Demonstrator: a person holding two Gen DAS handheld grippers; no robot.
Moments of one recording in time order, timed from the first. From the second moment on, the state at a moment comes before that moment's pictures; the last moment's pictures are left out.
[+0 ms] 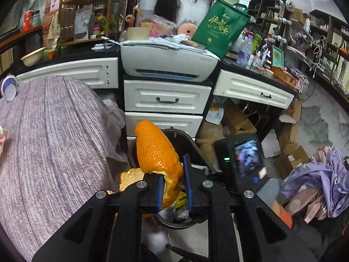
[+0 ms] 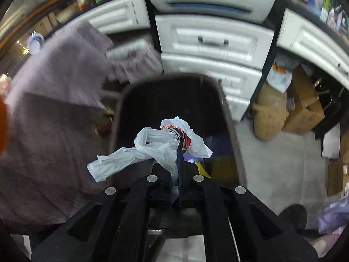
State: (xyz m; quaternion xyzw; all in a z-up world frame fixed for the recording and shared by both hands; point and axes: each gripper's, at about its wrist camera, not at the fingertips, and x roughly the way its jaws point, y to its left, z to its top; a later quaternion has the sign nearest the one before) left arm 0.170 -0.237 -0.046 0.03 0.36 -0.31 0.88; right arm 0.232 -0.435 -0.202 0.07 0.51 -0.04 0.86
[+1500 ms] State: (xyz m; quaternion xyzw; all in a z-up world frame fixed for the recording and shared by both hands) left arm 0.170 -0.279 -0.109 0.07 0.44 -0.32 0.84; right arm 0.224 -0.453 -0.221 0.06 0.51 -0.09 0.85
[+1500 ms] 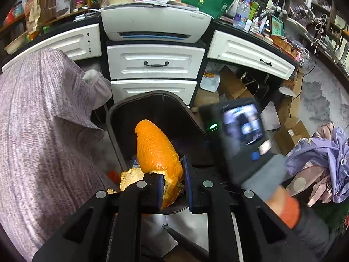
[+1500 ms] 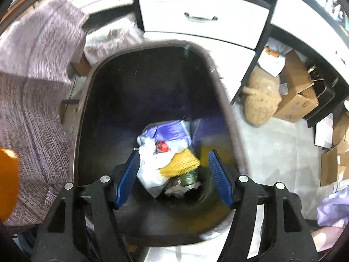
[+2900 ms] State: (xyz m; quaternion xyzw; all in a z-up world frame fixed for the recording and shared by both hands) left arm 0.231 -0.345 -0.195 0.12 0.51 -0.31 0.79; right arm 0.128 -0.535 -0.161 0.17 0.43 -0.17 0.87
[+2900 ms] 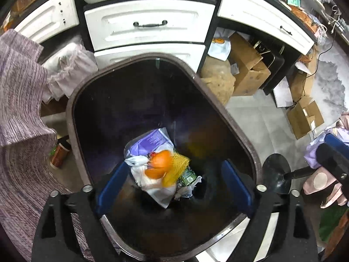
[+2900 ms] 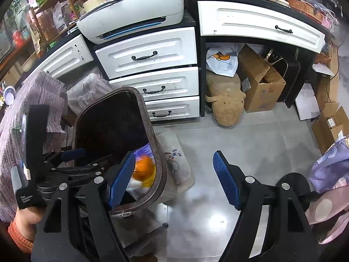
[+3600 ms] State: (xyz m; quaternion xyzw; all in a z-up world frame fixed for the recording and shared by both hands) left arm 0.194 -0.324 -0.125 0.10 0.46 -0.32 0.82; right arm 0.128 -0.536 -0.149 0.17 0.41 -0.19 0.88
